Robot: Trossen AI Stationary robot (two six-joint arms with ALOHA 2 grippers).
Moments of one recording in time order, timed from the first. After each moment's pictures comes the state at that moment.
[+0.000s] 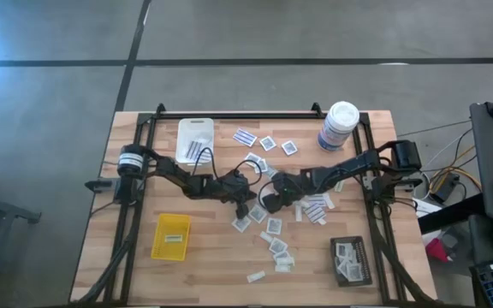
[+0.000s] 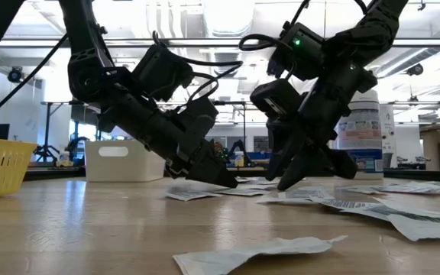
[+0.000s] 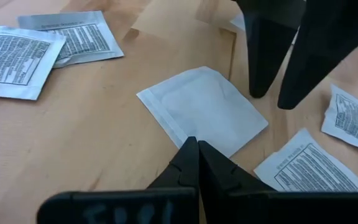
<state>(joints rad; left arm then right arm) 0.01 2.00 0.75 0.65 -0.09 -0.31 0.02 1.77 0.79 0.02 -0.13 1.13</state>
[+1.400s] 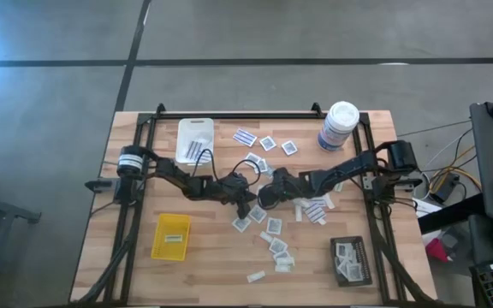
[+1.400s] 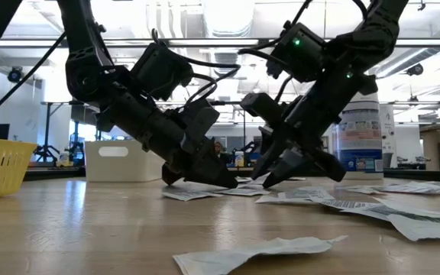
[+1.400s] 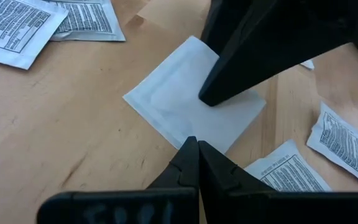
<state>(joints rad) -0.02 2.00 0.75 0.65 -0.09 -0.48 0.01 1.83 0.78 0.13 0.17 1.21</state>
